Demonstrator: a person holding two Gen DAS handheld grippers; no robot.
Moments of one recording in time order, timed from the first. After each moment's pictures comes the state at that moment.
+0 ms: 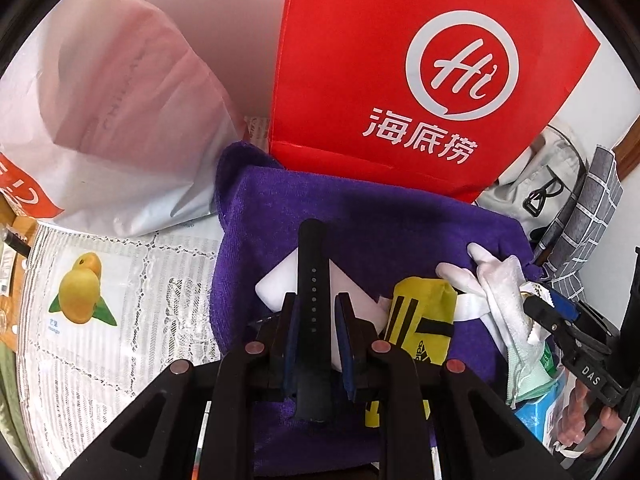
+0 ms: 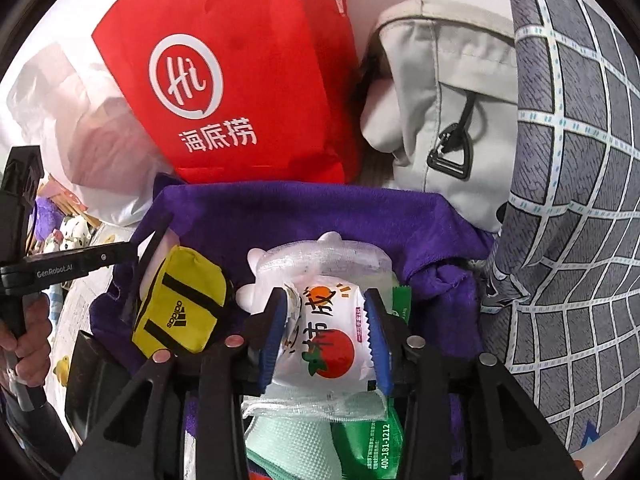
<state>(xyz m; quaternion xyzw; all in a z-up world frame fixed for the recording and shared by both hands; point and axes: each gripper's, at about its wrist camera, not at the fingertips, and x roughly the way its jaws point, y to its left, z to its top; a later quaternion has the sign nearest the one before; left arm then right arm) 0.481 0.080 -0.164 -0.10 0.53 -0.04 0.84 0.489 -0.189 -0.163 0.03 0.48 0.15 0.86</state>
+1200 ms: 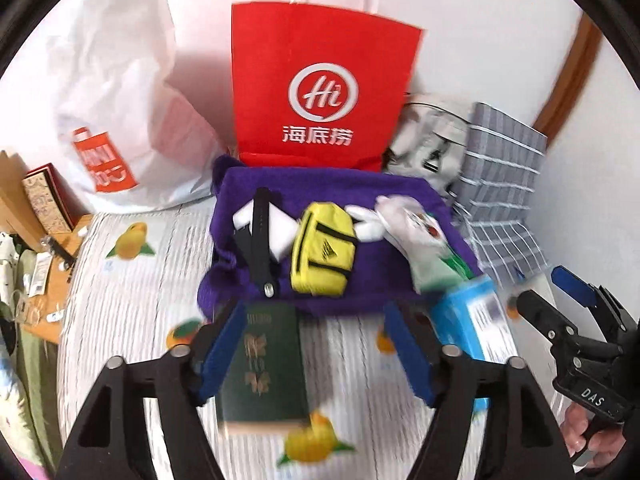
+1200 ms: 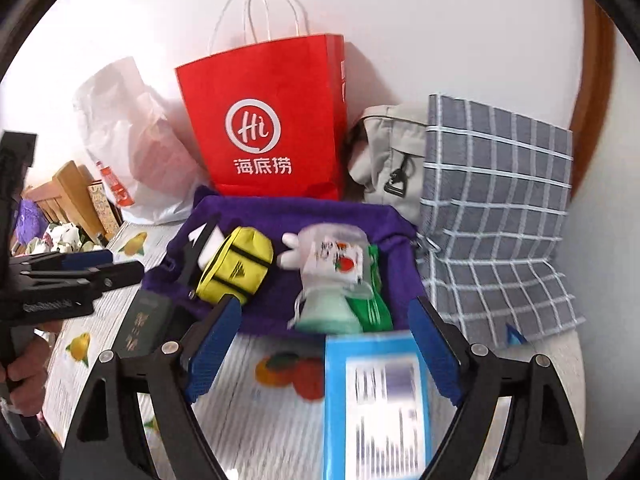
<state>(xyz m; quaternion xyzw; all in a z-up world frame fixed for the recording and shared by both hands) 0.313 0.029 -0.058 -0.04 0.48 -0.06 0.88 0.321 -0.190 -0.053 0.01 0.41 0.09 0.91</state>
